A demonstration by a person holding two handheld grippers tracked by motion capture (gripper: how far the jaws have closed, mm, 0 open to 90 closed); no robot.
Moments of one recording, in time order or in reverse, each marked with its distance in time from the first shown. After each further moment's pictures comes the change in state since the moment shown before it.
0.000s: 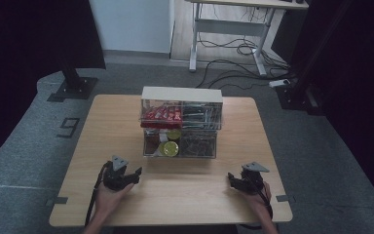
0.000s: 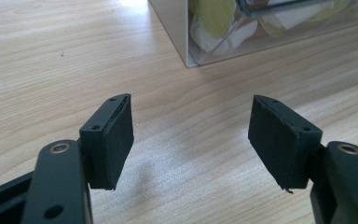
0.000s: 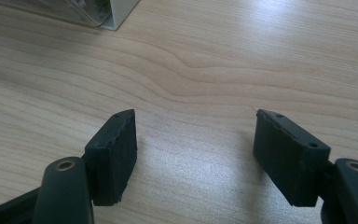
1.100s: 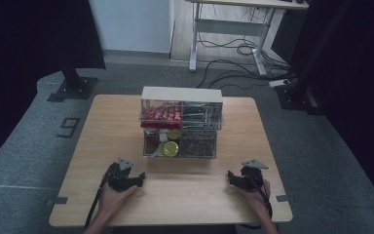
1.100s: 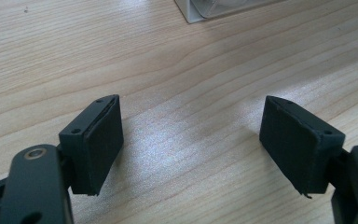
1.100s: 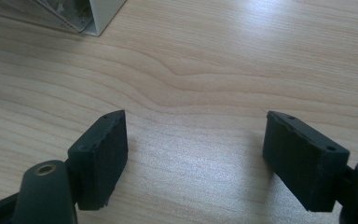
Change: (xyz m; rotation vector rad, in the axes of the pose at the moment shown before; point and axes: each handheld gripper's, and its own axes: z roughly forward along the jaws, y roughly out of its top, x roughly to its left) left arm 0.000 -0.015 0.029 0.106 -0.002 0.024; right arm -0.004 0.006 0.007 0.013 -0.027 0.018
